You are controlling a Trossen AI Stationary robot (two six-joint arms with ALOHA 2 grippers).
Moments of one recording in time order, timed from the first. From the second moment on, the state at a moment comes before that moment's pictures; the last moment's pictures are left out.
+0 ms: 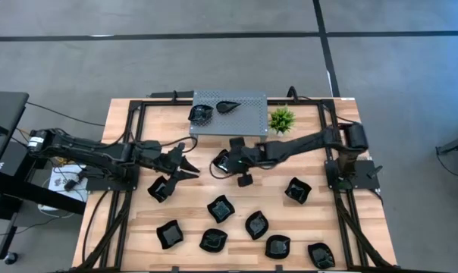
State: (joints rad) left arm -0.11 0.91 0.46 0.13 0.10 -0.11; right arm 0.02 1.83 1.17 -0.23 0.18 -0.39
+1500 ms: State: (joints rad) left arm -0.11 0.83 0.46 -0.20 0.10 -0.11; right arm -0.02 1.96 1.34 -0.53 0.03 -0.47
